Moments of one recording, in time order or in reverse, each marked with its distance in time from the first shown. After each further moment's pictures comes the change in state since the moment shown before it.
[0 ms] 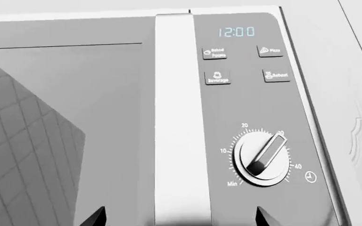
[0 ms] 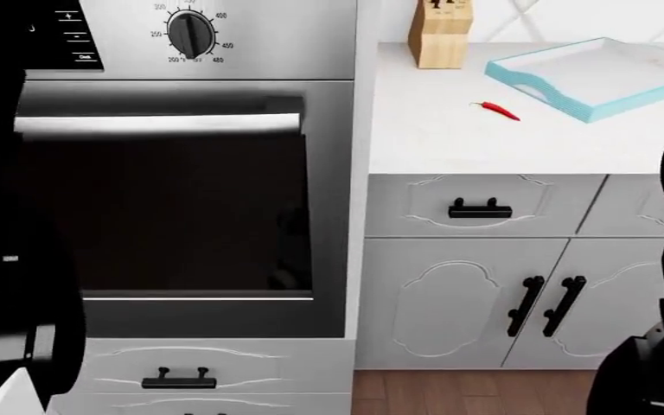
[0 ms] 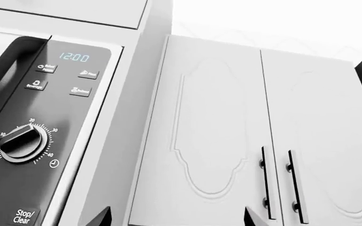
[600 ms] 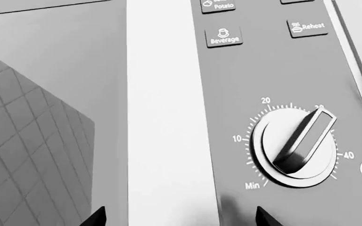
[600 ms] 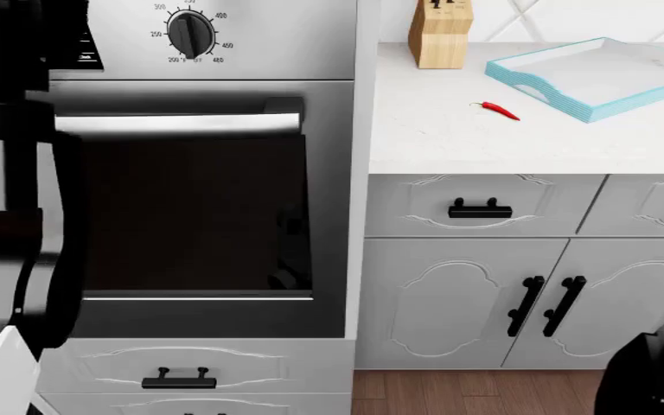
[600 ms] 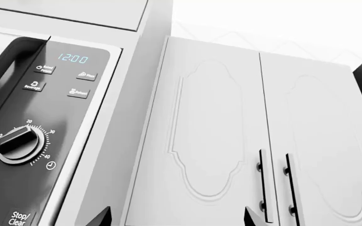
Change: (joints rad) left arm -0.228 0.081 0.113 -0.659 0.114 0.340 0.065; right arm 0.018 0.019 -0.003 -0.005 0.010 0.017 0.005
